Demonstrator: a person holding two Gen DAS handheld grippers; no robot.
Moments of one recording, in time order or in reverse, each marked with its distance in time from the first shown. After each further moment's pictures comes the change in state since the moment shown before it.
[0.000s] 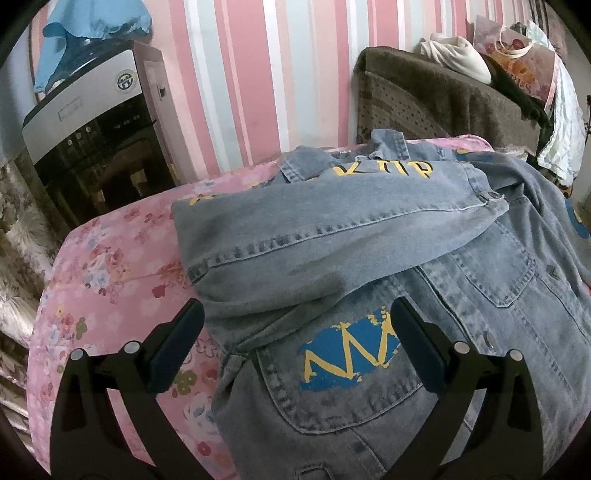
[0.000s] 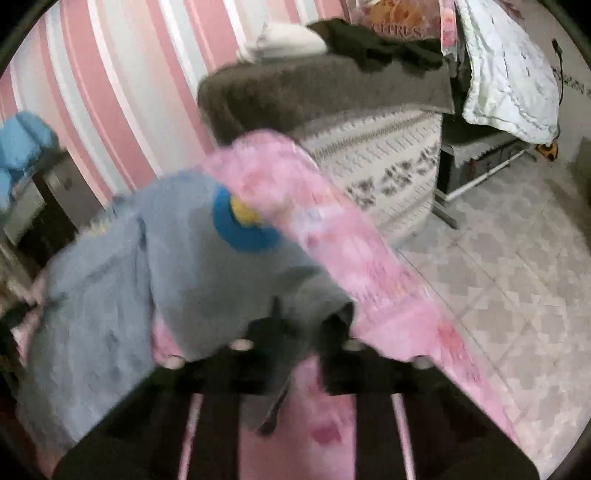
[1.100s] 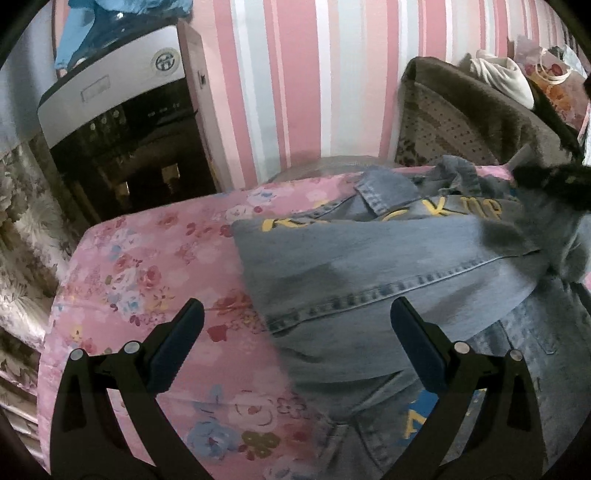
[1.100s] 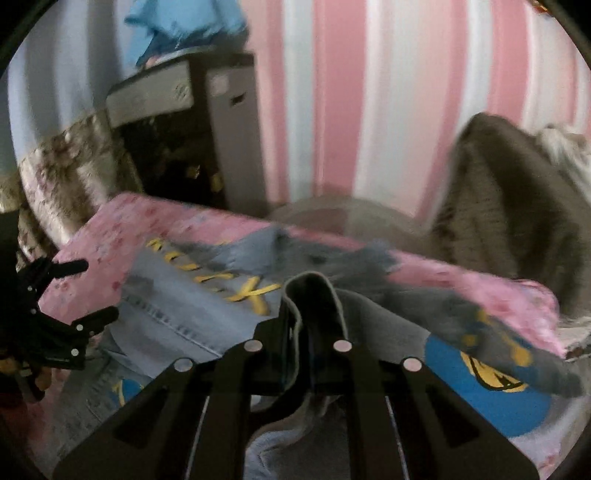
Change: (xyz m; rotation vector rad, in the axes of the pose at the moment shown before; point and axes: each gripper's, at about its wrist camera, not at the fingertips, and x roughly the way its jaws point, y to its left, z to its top) left arm 0.038 0.073 0.032 -0.091 0.019 0.062; right arm 0.138 0.407 0.053 -0.662 0.095 0.336
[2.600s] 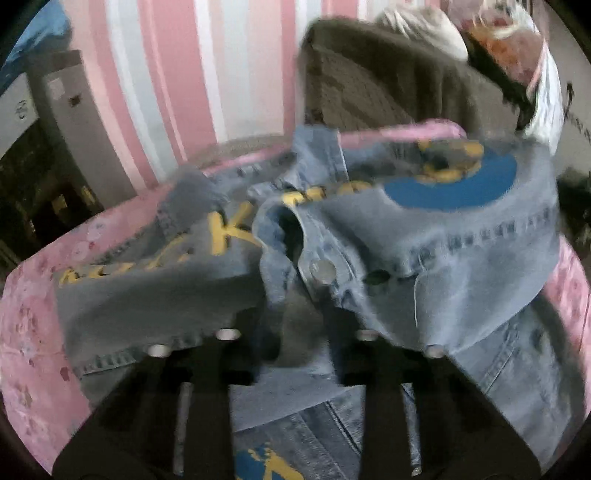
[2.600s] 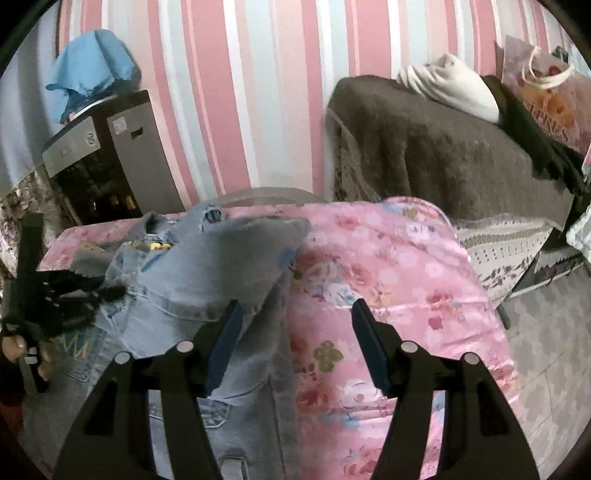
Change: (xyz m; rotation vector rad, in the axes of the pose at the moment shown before) left arm 0.026 -0.154 0.034 0.141 0.058 -0.208; right arm -0.106 -0.163 -0.101 0.269 -0.056 -0.200
